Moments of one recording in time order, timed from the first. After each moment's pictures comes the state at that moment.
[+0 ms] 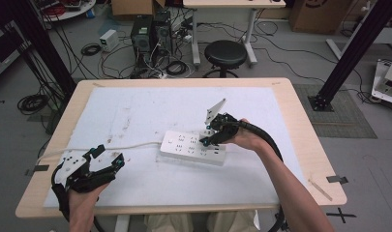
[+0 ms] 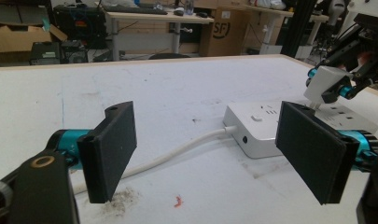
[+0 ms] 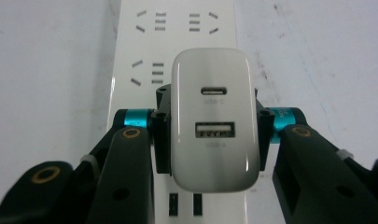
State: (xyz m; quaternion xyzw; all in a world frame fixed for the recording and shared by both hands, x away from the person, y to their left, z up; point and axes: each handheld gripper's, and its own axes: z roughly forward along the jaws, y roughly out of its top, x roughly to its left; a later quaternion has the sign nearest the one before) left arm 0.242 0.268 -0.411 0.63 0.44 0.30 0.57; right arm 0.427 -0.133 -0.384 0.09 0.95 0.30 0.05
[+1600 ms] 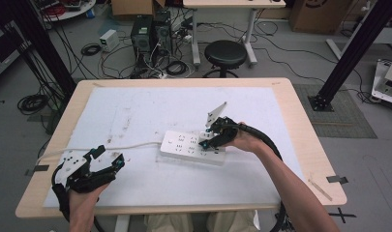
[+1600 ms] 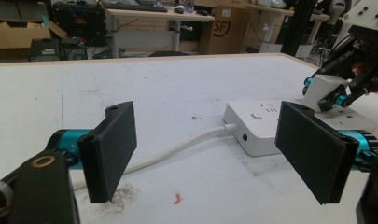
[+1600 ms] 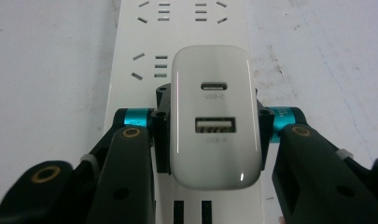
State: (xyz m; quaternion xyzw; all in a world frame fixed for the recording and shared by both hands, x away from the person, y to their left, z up) left arm 0.242 0.268 -0.414 0.63 0.44 0.29 0.57; right arm 0.427 -0.135 -0.401 0.08 0.95 0.31 0.03
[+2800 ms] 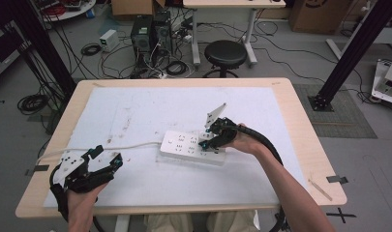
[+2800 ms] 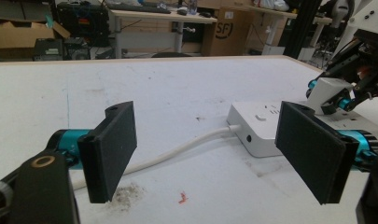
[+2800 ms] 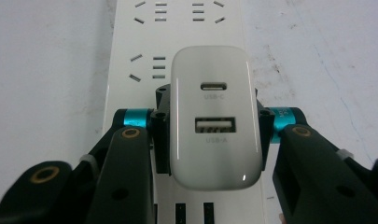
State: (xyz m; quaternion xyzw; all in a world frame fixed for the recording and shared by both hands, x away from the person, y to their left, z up) left arm 0.241 0.273 -0.414 0.63 0.45 0.30 0.57; right arm 0.424 -0.133 -0.401 0.10 0.95 0.31 0.04
